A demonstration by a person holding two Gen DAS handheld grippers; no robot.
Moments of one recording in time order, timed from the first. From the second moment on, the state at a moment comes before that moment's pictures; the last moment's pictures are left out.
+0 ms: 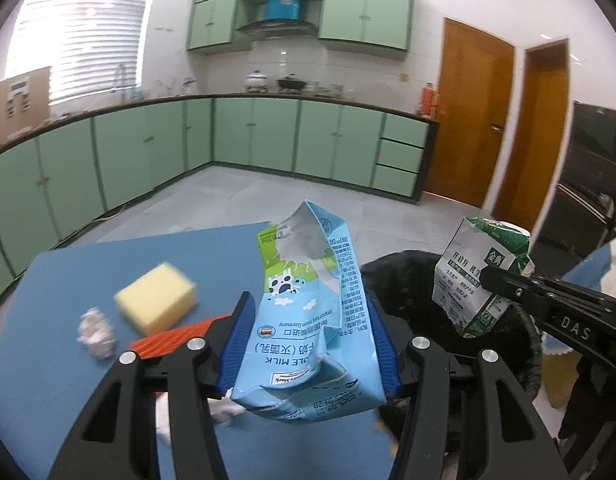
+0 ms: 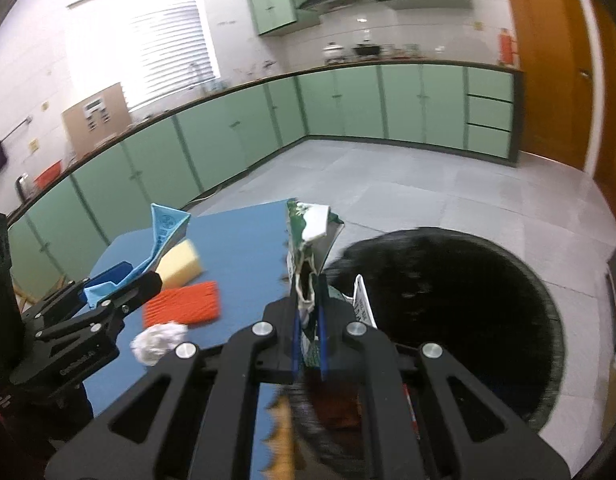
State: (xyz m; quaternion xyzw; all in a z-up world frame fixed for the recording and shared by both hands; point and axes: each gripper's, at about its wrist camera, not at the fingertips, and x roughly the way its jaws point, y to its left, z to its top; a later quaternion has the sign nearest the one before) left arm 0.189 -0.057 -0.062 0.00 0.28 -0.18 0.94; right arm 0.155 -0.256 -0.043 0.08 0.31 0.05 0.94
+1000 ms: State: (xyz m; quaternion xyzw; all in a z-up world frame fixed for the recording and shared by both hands) left arm 0.236 -0.167 -0.091 0.00 0.31 -0.26 0.92; right arm 0.129 -0.381 -0.113 0.12 0.34 -0.11 0.93
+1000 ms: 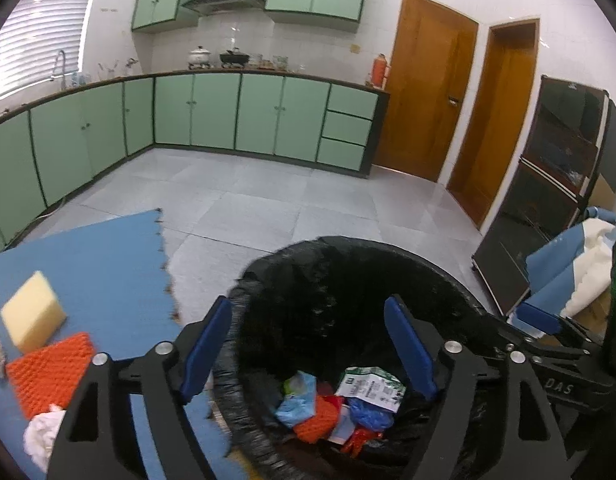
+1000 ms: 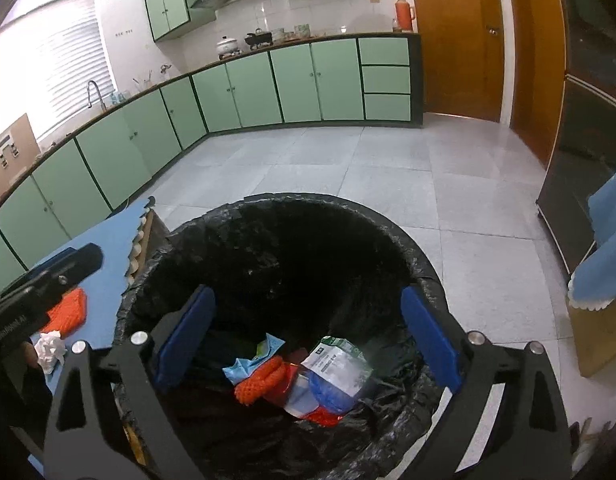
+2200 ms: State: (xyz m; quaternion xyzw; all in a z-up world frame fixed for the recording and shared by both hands) left arm 0.181 0.062 -0.154 -0.02 0.36 -0.05 0.93; right arm 0.160 -0.173 -0.111 0.05 0.34 0.02 0.94
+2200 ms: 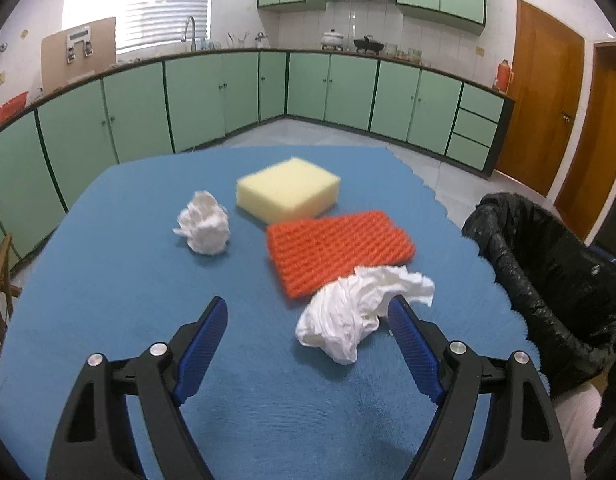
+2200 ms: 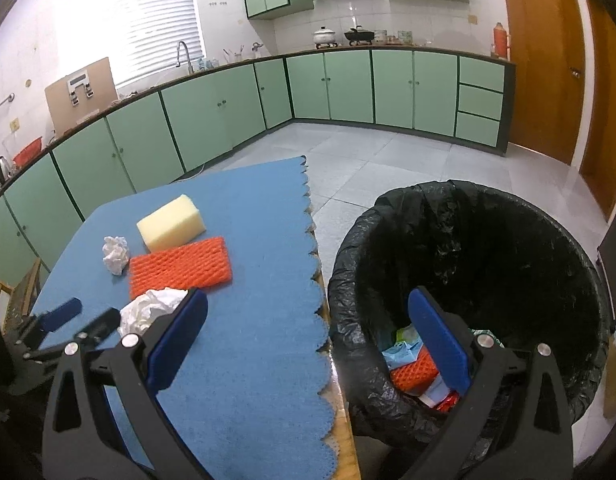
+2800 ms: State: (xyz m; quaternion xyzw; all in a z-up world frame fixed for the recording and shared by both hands) left arm 0.193 0.058 -0.161 -0.03 0.38 -0.07 0.92; right arm 0.175 -0.163 -0.117 0.04 0.34 0.04 0.94
